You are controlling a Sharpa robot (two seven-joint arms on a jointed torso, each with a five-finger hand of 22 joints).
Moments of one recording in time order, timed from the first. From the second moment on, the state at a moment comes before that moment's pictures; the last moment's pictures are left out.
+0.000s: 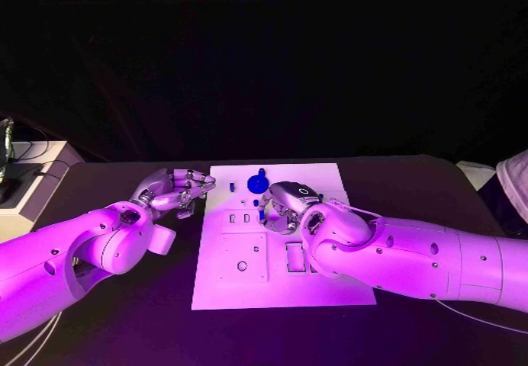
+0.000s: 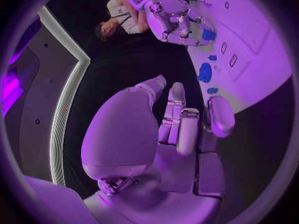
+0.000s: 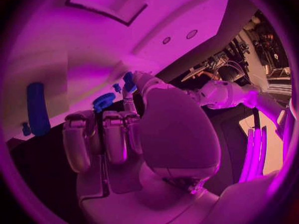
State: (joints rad) left arm 1.01 -0.93 0.24 1.55 -0.39 -0.25 0.19; left_hand 1.43 -0.21 0.44 0.21 0.07 0.86 0.16 0.43 0.26 1.03 0.08 0.86 0.60 1.46 0.01 1.52 1.31 0.11 1.30 0.11 1.38 1.11; right arm 1.23 -0.60 -0.13 1.55 -1.56 -0.50 -0.46; right_hand 1.44 -0.20 0.37 0.23 0.25 1.08 0.11 0.17 0.33 1.47 0.04 1.57 1.31 1.47 -0.03 1.56 1.31 0.01 1.47 0.08 1.56 1.31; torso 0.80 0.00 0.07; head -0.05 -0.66
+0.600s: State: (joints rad) left arm 1.01 -0.93 0.24 1.55 -0.40 -0.25 0.18; left_hand 1.43 -0.21 0.44 0.21 0.07 0.86 0.16 0.44 0.26 1.03 0.08 0.87 0.60 1.46 0.01 1.53 1.31 0.11 1.31 0.11 1.39 1.12; right arm 1.22 -0.59 -0.13 1.51 -1.59 -0.51 -0.47; right_hand 1.43 -0.21 0.37 0.23 0.25 1.08 0.11 0.17 0.33 1.47 0.04 1.57 1.31 1.47 -0.03 1.56 1.31 0.01 1.47 0.08 1.56 1.31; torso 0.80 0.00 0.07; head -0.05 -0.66
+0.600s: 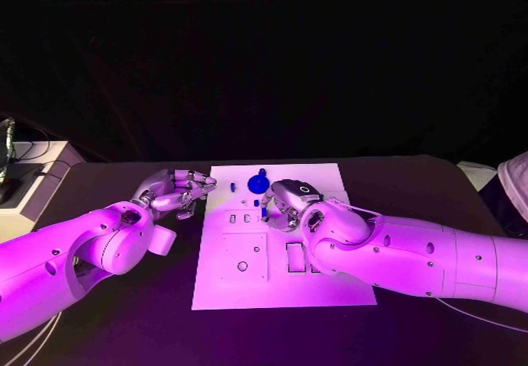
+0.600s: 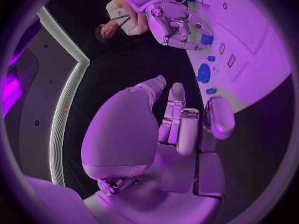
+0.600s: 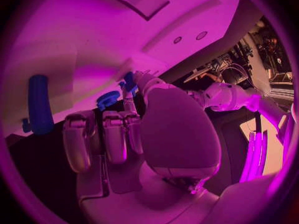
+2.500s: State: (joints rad) left arm 1.01 -0.89 0.24 1.53 -0.59 -0.23 -0.03; left_hand 1.21 -0.16 0.39 0.29 0.07 0.84 0.14 0.54 0.32 1.26 0.06 1.25 0.98 1.47 0.00 1.57 1.31 0.09 1.36 0.09 1.43 1.20; right arm 1.30 -0.76 -0.11 1.63 -1.32 -0.58 -0.33; right_hand 1.40 -0.18 0.05 0.29 0.25 0.98 0.15 0.14 0.30 1.47 0.08 1.55 1.31 1.47 0.01 1.56 1.31 0.01 1.47 0.11 1.56 1.31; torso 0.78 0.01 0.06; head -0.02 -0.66
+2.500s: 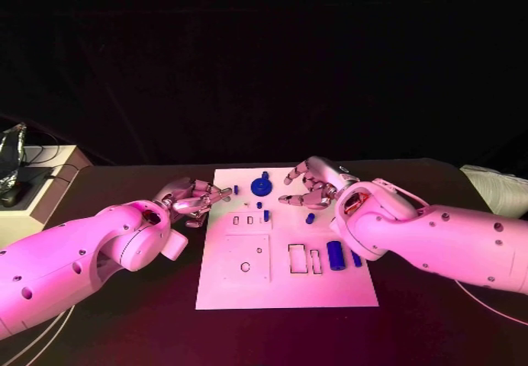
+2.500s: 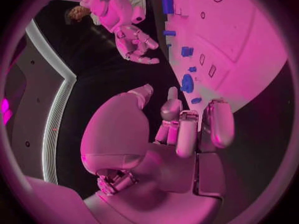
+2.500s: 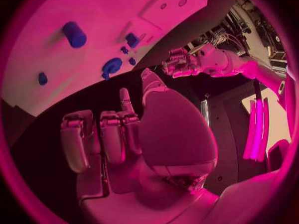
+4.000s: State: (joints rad) left arm 1.26 -0.43 0.09 1.12 -1.05 0.25 -0.52; left_hand 1.07 -0.17 0.39 0.29 0.08 0.78 0.12 0.69 0.49 1.26 0.04 1.27 1.01 1.47 -0.02 1.57 1.31 0.08 1.39 0.08 1.44 1.24; right arm 1.37 -0.75 -0.11 1.43 -0.94 -0.52 -0.18; right_hand 1.40 -0.18 0.07 0.29 0.31 0.98 0.15 0.16 0.32 1.47 0.07 1.56 1.31 1.47 0.00 1.56 1.31 0.01 1.47 0.11 1.56 1.31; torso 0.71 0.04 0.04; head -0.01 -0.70
